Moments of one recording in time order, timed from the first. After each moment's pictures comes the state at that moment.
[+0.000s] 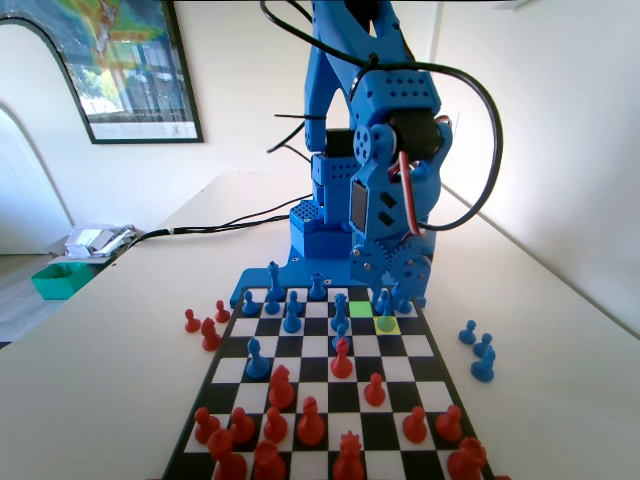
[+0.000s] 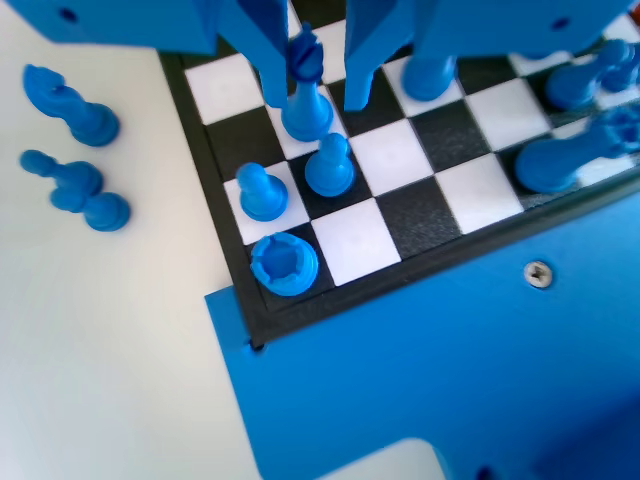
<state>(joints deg) -17.9 88.6 132.5 43.0 -50.1</state>
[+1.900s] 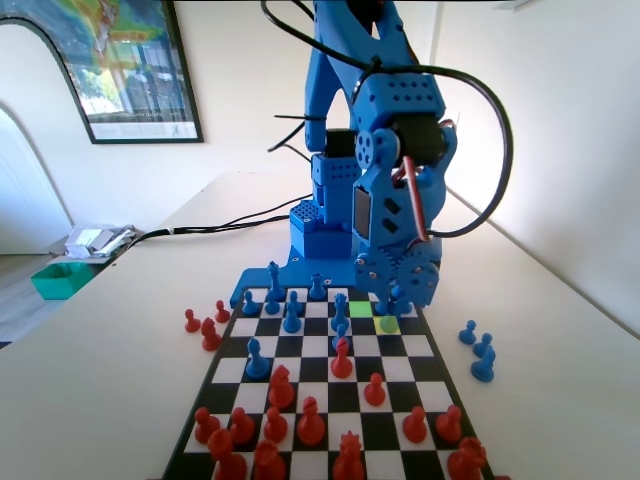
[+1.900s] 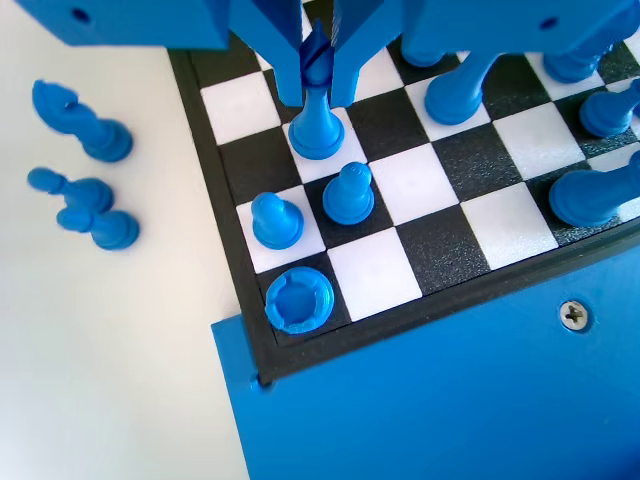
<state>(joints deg) -17.8 86.1 129.3 41.4 -52.7</state>
